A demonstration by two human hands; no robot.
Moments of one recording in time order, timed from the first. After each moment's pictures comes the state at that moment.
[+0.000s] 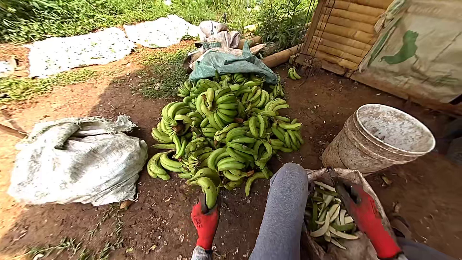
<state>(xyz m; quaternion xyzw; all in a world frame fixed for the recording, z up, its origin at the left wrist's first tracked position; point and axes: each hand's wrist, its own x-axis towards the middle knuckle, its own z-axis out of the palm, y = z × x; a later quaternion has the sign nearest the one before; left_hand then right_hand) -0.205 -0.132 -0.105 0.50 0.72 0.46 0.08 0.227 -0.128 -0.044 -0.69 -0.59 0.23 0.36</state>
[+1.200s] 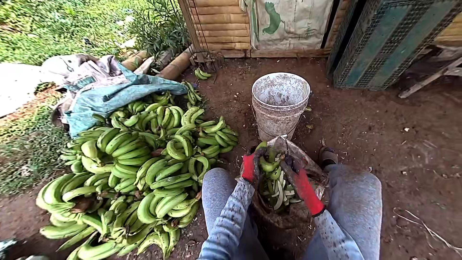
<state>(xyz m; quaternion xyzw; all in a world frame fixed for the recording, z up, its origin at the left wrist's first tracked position) 0.159 -0.027 -0.080 0.50 0.45 0.32 0.67 0.255 -0.178 -0.077 -0.68 -0.28 0.36 0.57</state>
